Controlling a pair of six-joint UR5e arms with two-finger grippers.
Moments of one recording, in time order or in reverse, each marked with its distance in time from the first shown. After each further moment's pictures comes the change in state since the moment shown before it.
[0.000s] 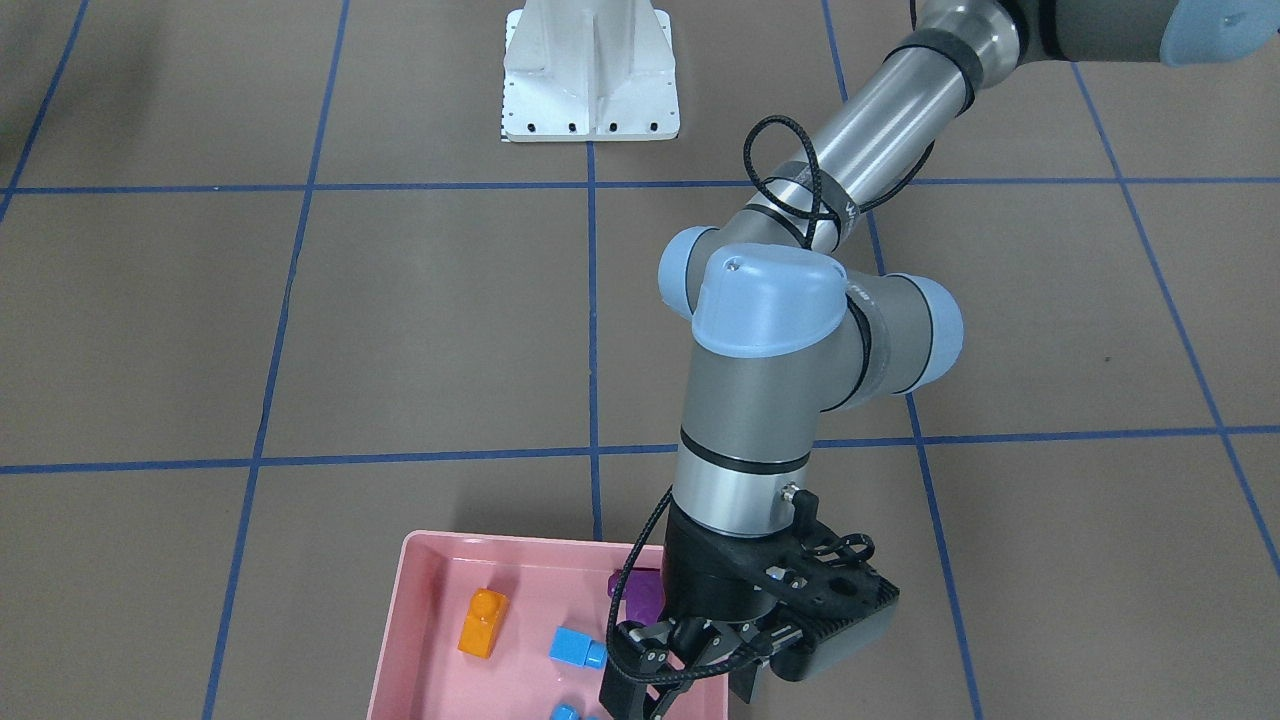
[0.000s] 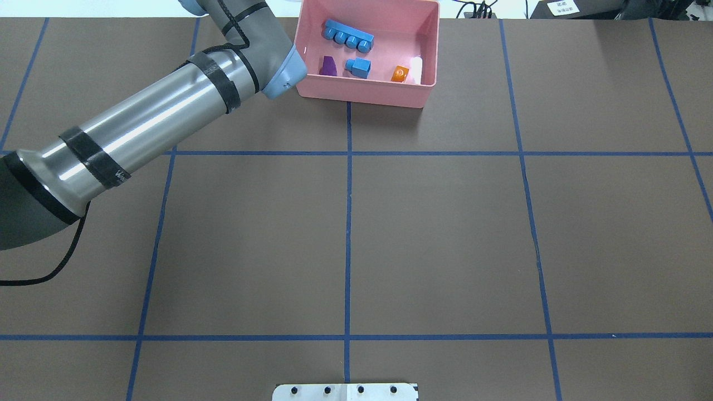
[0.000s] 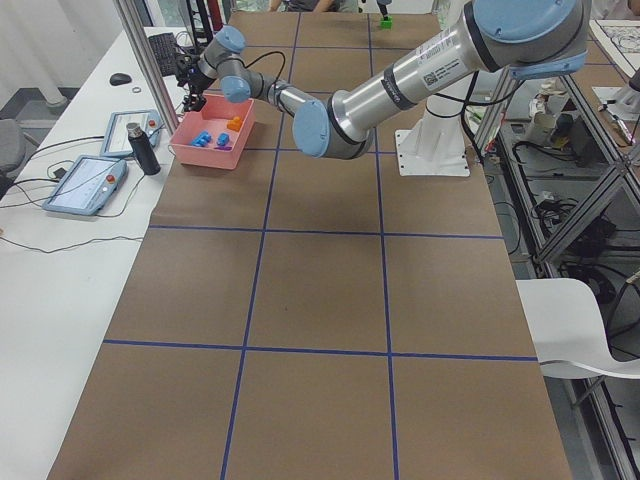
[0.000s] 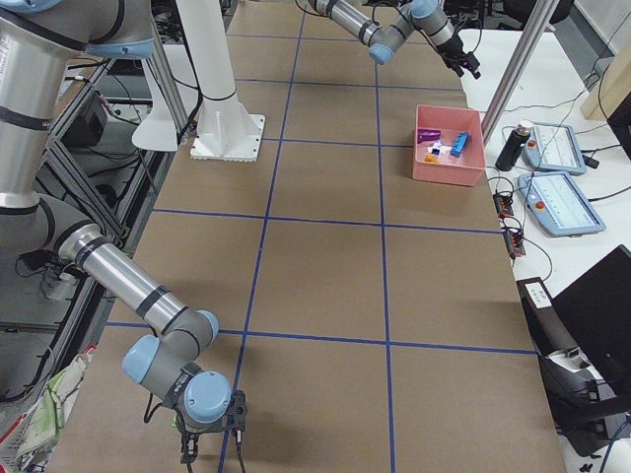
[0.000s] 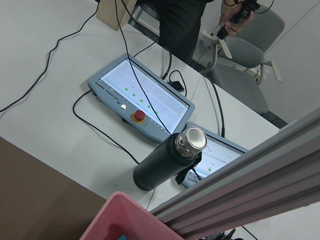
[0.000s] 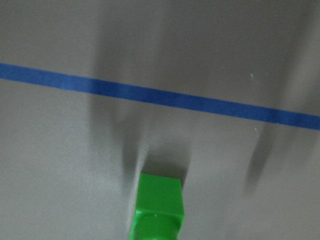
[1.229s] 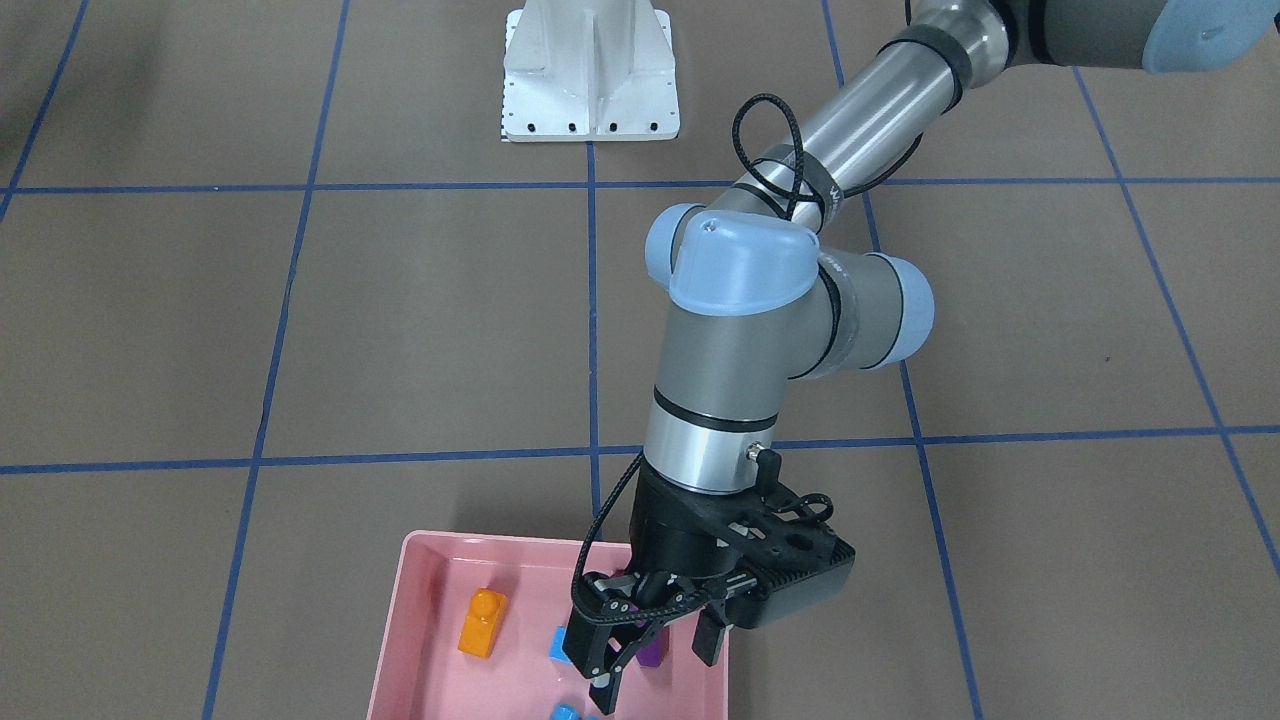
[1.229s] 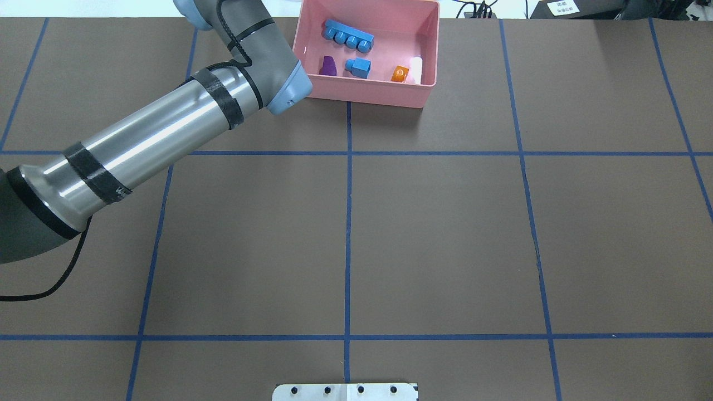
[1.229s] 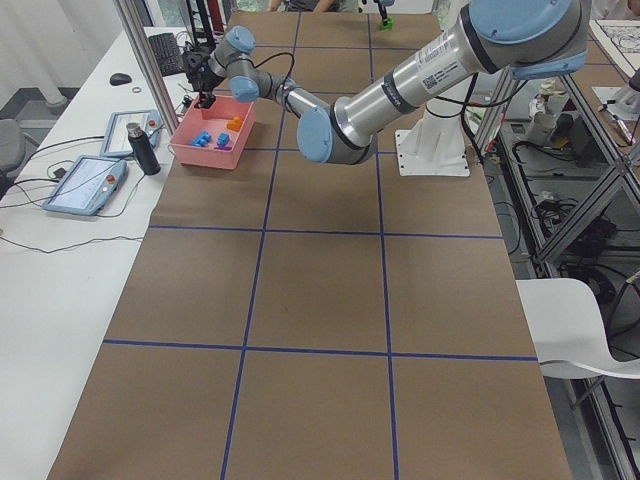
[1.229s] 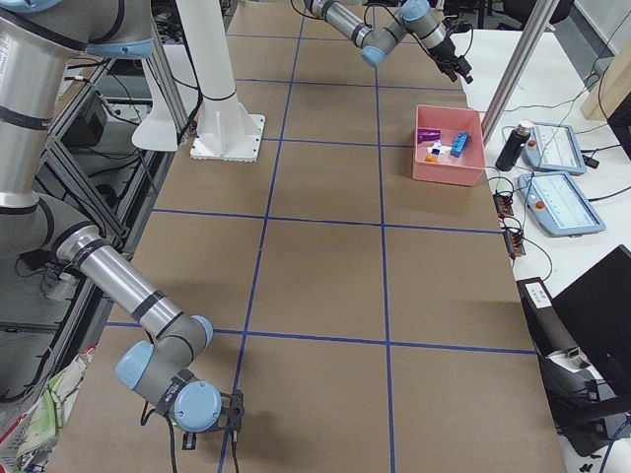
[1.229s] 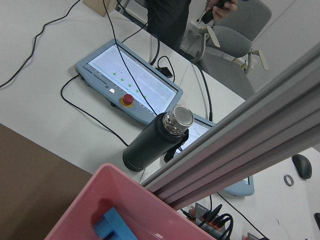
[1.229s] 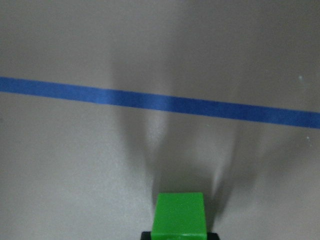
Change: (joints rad) left arm 0.035 0.026 -0.072 0.005 0.001 0.002; right arm 0.000 -0.006 -0.030 0.015 0.124 0.027
